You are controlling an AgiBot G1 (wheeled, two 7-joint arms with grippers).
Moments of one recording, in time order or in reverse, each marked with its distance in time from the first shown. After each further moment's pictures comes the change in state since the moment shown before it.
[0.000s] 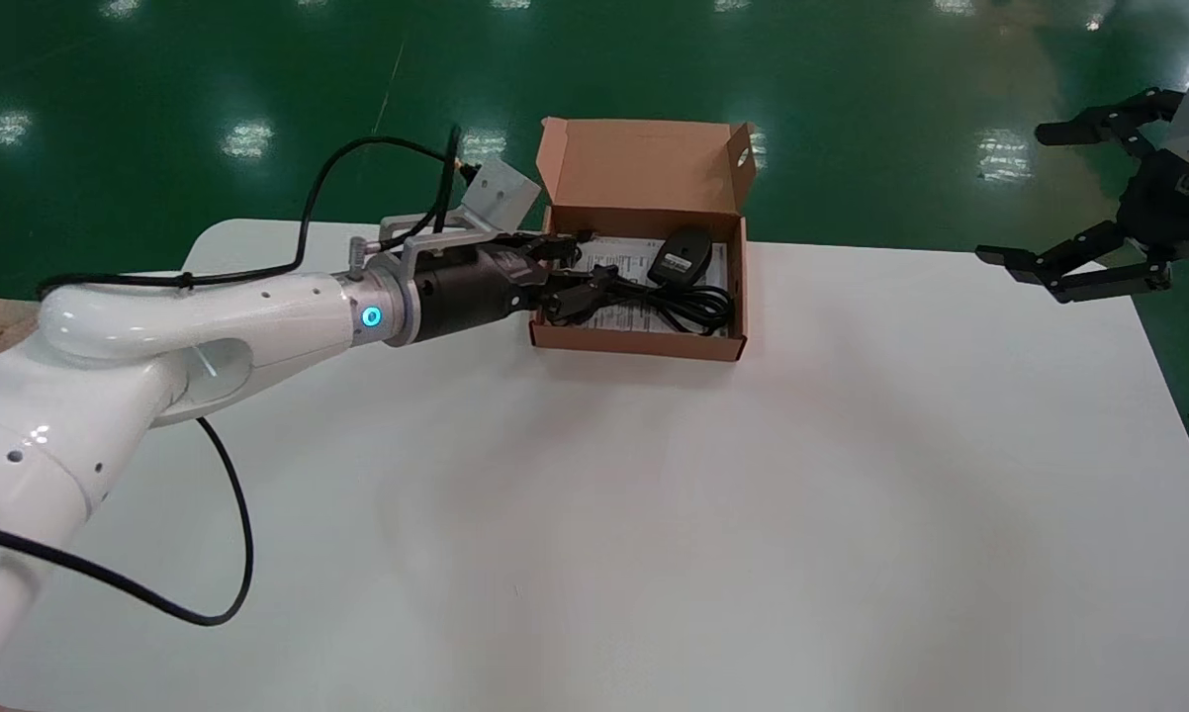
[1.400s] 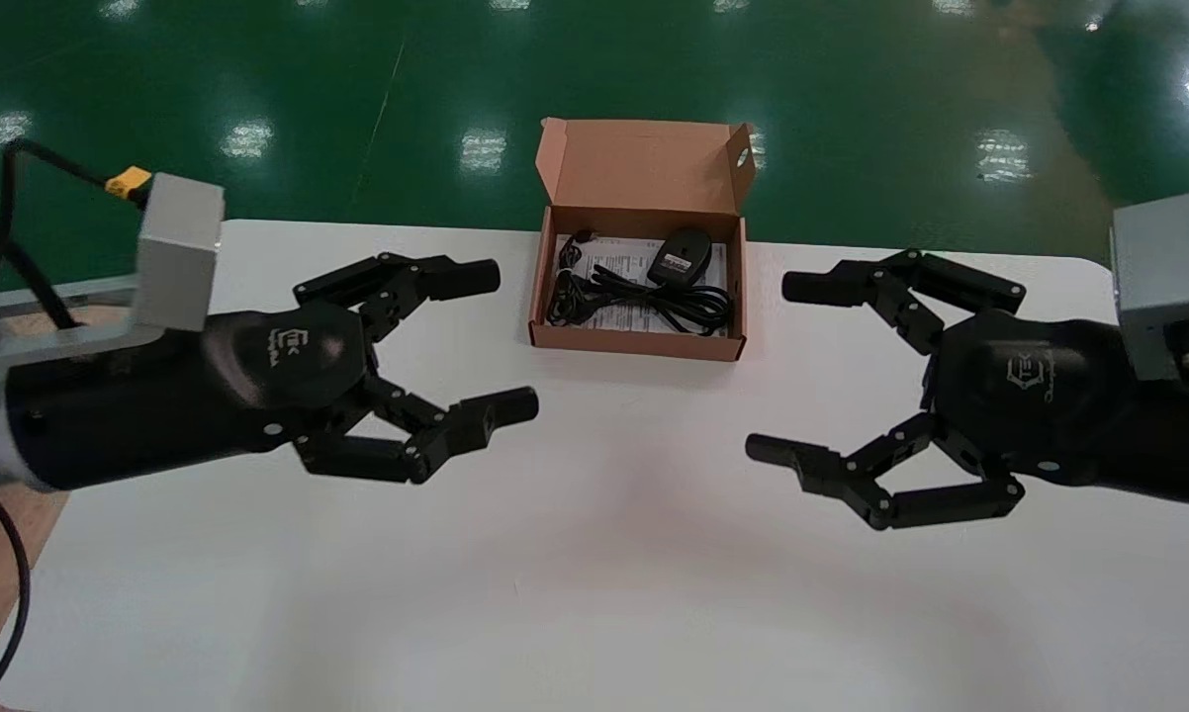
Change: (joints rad) left arm 0.383 -0.527 -0.492 -0.721 -0.174 0.583 -0.089; right arm -0.591 0.070 0.284 0.667 0.465 -0.111 0.430
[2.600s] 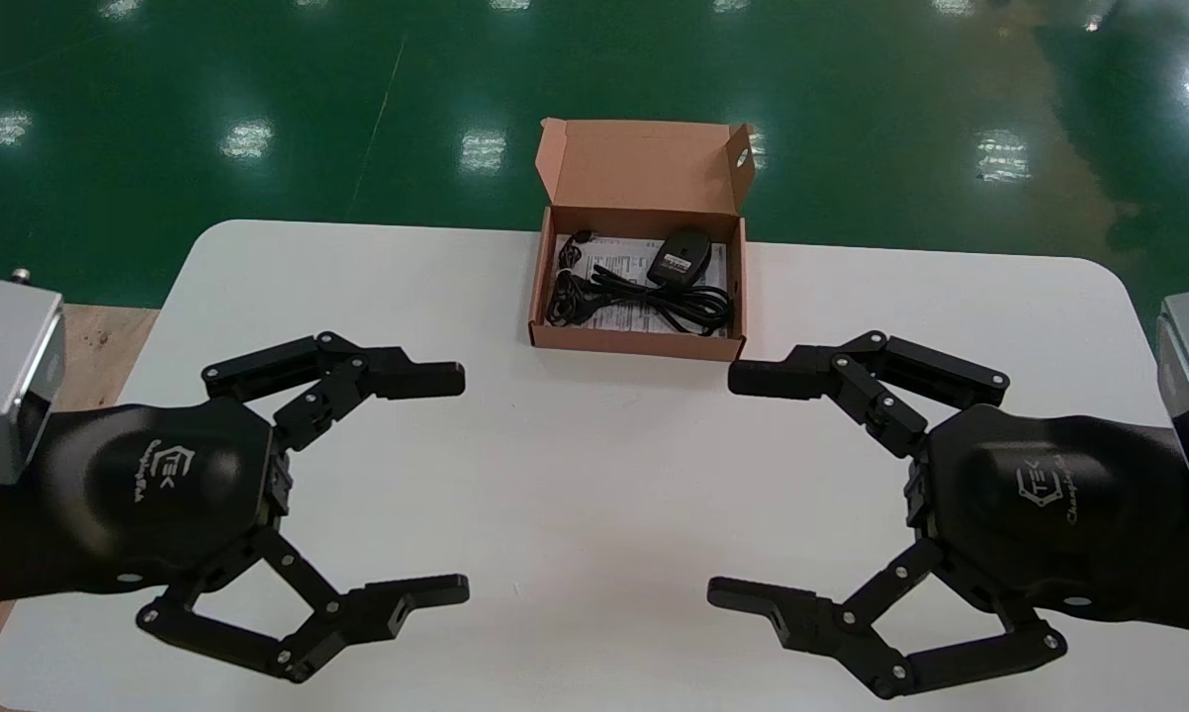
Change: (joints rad) left arm 0.105 -0.144 -0.134 -0.196 -0.048 0.159 -0.024; right arm -0.164 0.020 0.079 0.184 0.130 -0.031 0.117
